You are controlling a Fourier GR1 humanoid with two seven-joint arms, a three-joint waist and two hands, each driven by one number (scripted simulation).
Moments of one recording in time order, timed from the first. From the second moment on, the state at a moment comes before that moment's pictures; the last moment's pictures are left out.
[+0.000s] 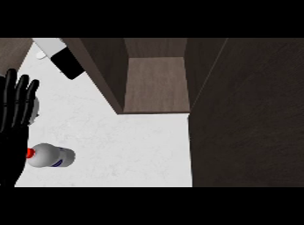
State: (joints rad) left arm 0.00 0.09 -0.01 -2.10 -0.01 -0.01 -0.02; right arm -0.03 -0.11 -0.01 -2.10 -0.02 -0.01 0.02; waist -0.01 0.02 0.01
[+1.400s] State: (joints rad) left arm 0.53 0.51 0.30 -1.98 1.00 -0.82 0.18; right arm 0.45 -0.04 0.10 -2.30 -0.34 0.16 0.12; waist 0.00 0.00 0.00
